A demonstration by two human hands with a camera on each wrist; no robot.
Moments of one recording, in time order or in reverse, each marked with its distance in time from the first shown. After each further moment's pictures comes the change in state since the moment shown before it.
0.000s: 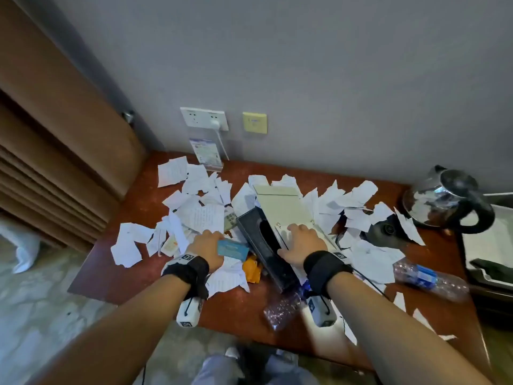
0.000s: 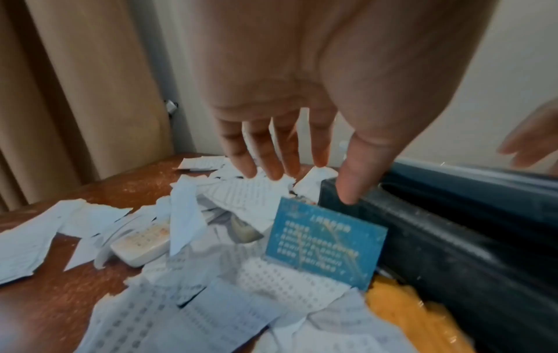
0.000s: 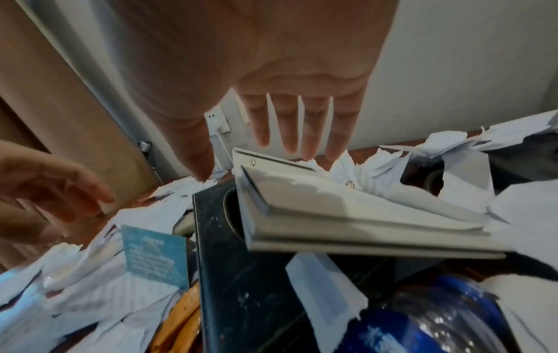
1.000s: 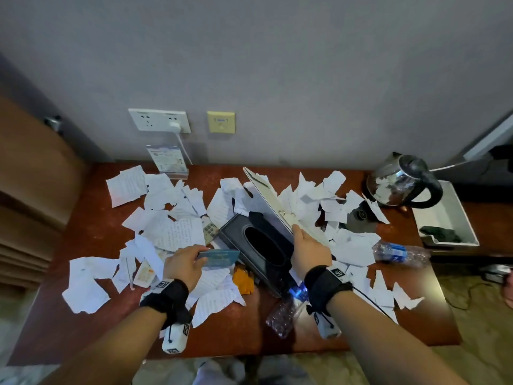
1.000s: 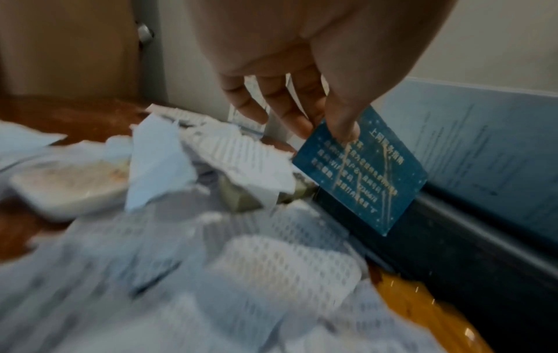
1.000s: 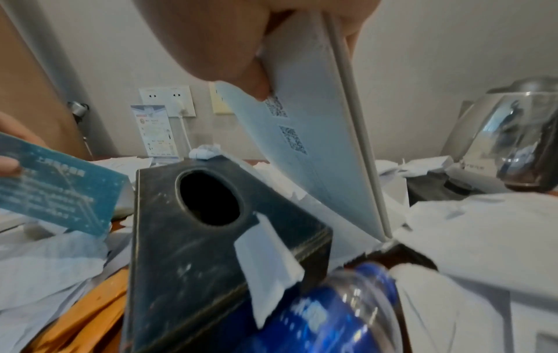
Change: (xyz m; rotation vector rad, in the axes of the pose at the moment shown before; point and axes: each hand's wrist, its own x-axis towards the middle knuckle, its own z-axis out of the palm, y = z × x) left_hand 0.047 -0.048 0.020 -0.288 0.173 0.149; right_hand -0.022 -0.022 0.008 -0.205 0.219 0.305
